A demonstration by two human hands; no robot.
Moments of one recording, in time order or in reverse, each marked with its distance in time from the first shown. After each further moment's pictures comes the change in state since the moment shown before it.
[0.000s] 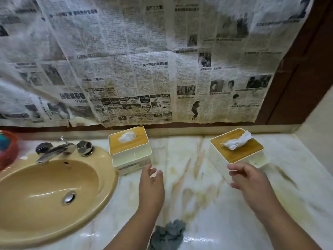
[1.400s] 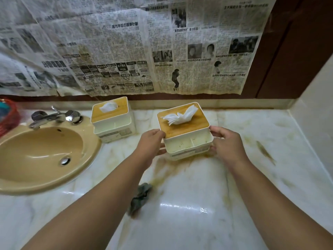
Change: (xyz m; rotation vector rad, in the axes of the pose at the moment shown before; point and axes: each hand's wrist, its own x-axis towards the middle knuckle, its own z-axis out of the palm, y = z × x) left_hand -0.022 0.051 0.087 -0.106 -0.278 -0.182; right_hand 0.078 0.046 -0.037 0.096 -0.155 -0.007
